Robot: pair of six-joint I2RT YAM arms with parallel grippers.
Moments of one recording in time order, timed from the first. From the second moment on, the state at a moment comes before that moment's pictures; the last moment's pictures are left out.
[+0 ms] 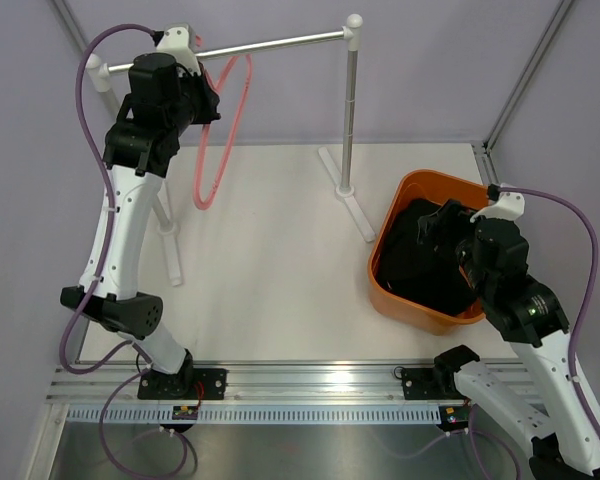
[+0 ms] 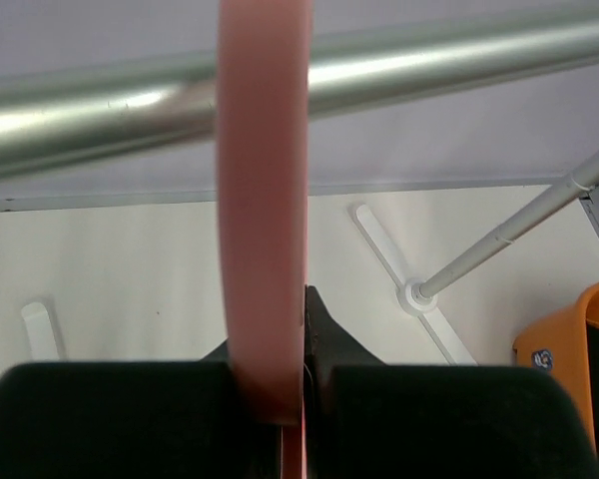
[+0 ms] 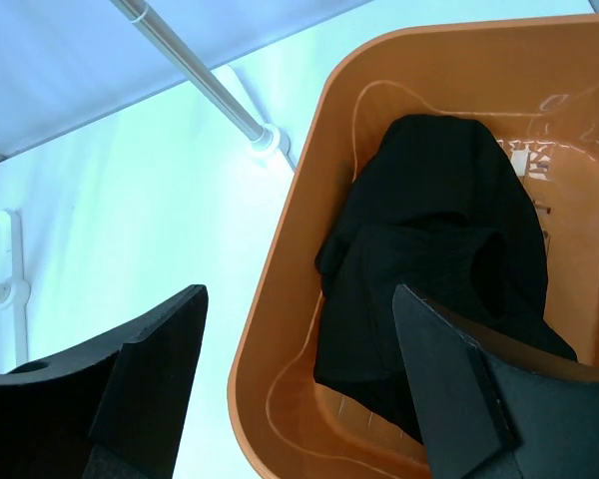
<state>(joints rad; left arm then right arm) -0.28 1.62 2.17 -0.78 -0.06 -0.21 0.40 0.71 1.07 -0.70 0.35 0.53</state>
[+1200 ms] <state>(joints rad) -0.25 1.66 2.01 -0.63 -0.19 -0.23 0.40 0.74 1.07 -0.67 0.26 0.49</state>
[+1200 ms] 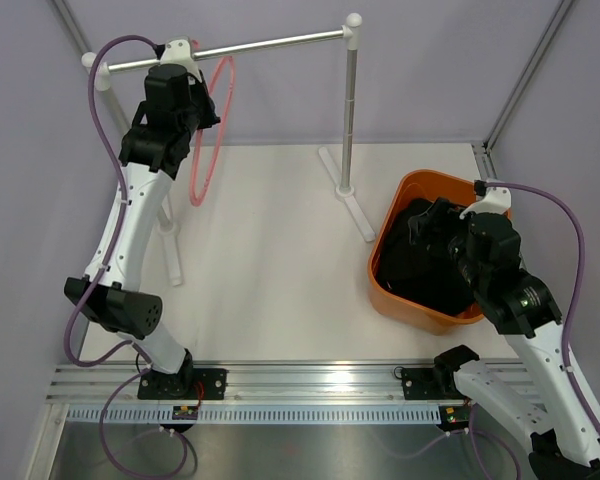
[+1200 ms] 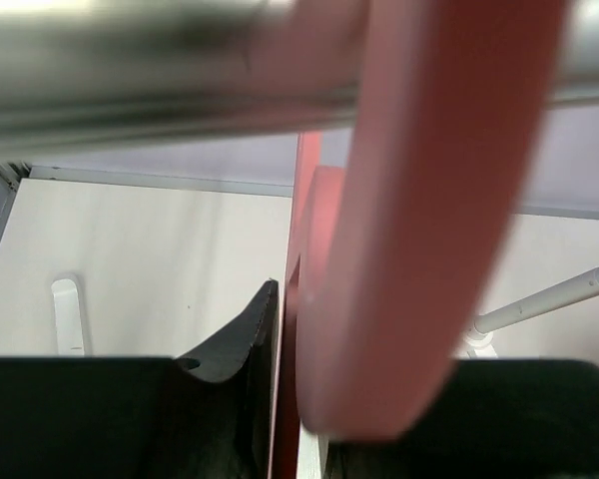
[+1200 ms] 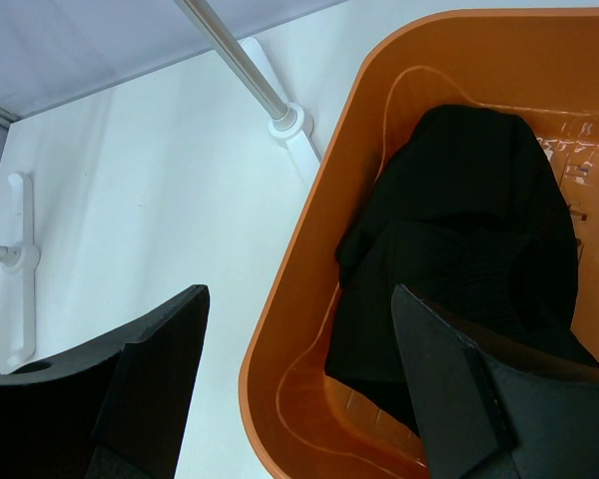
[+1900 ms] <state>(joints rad) -0.24 1.50 1.95 -0.60 -0.20 -0.24 0.40 0.74 1.04 -0.65 0.24 0.50</state>
